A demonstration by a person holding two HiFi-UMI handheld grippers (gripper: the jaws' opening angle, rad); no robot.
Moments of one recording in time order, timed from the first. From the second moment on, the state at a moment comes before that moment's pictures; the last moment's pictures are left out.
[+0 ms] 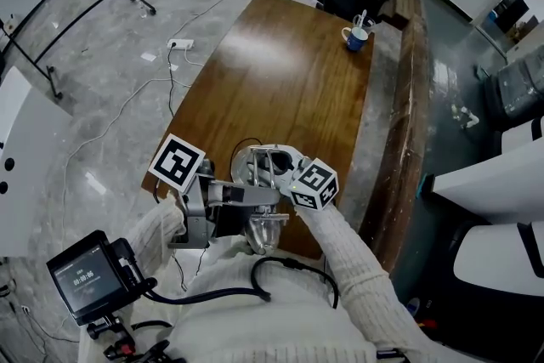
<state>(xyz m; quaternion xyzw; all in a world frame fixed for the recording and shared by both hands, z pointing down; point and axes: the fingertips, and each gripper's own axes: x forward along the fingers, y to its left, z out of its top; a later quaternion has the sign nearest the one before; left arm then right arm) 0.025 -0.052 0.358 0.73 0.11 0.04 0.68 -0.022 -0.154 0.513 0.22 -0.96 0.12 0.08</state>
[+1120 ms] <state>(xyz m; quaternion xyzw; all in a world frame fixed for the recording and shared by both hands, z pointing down) 0.022 -0.039 0.359 0.75 0.15 -0.02 0.65 0.042 -0.129 0.466 0.30 -0.93 -0.15 0.18</state>
